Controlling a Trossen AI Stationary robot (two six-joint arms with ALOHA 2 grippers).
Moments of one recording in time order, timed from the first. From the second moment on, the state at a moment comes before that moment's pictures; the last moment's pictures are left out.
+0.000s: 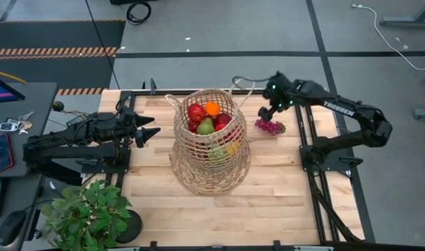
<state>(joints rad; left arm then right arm) 0.14 0.43 0.61 -0.47 -0.25 -0.54 -0.66 1.21 1.07 -0.92 -0.04 0.21</state>
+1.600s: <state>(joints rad) 0.14 0.43 0.61 -0.47 -0.25 -0.54 -0.62 1.58 0.83 -0.71 -0.01 0.07</state>
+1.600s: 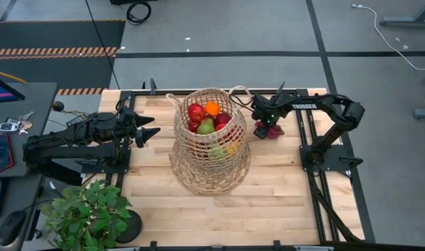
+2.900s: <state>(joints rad) 0.14 0.43 0.61 -0.47 -0.25 -0.54 -0.62 1.08 1.28 -0.34 -0.76 0.72</state>
